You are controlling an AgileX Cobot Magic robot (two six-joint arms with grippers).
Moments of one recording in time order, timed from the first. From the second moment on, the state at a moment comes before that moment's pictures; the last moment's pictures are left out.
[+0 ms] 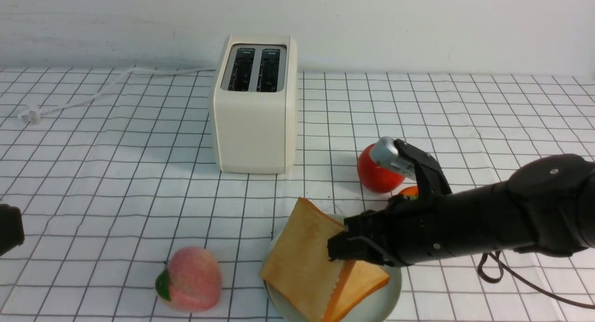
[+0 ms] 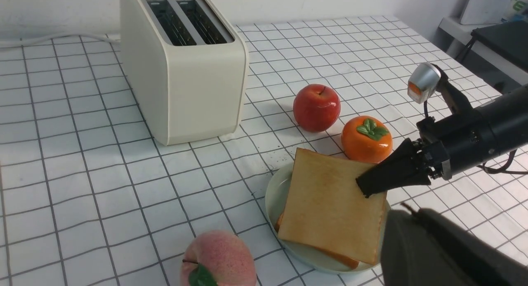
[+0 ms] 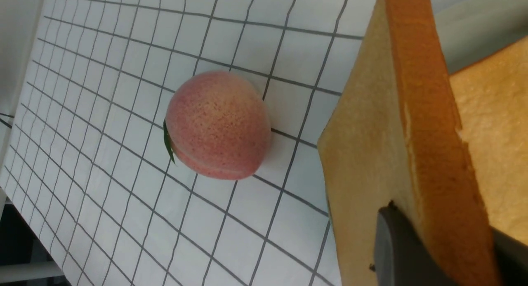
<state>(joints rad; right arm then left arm) 0.45 1.60 -0.87 1.35 0.52 -0.77 -0.44 0.43 -0.79 -0.18 0.73 -0.05</state>
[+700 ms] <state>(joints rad) 0.25 1.34 -0.95 0.68 0.90 -0.34 -0.44 0.43 -0.79 -0.17 0.72 -0.05</state>
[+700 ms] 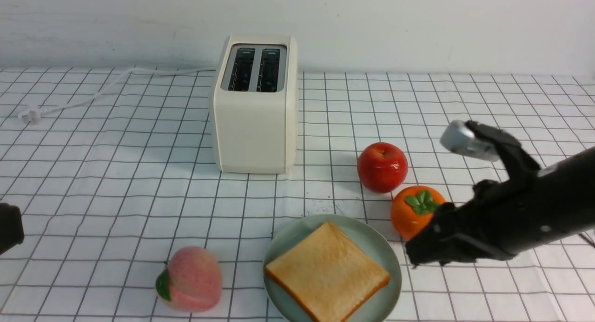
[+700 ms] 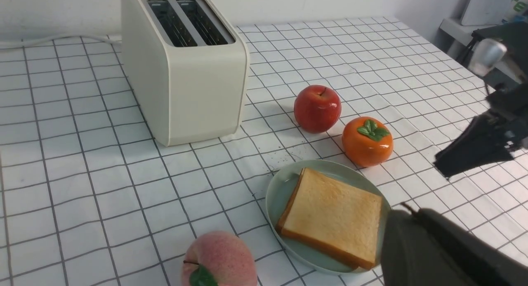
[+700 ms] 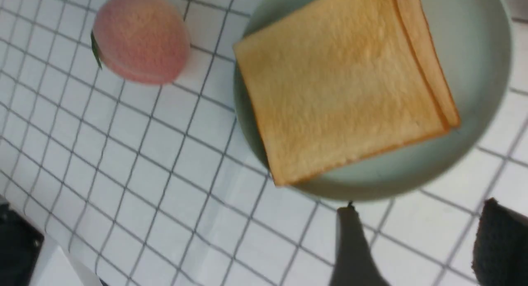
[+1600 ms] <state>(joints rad) 0.25 0.24 -0.77 0.05 1.16 0.26 -0.44 -0.01 -0.24 -0.04 0.40 -0.20</state>
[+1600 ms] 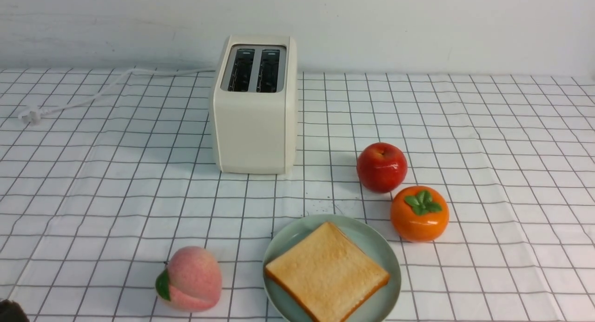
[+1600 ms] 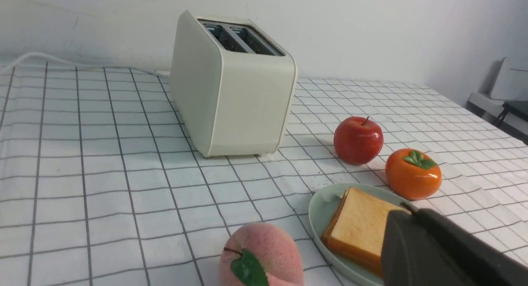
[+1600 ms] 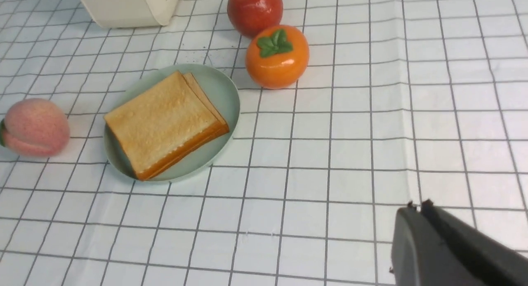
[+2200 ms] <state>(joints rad) 0.25 0.24 -0.39 0.06 0.76 0.27 -0.44 -0.01 -0.07 -0.04 0.45 -0.20</state>
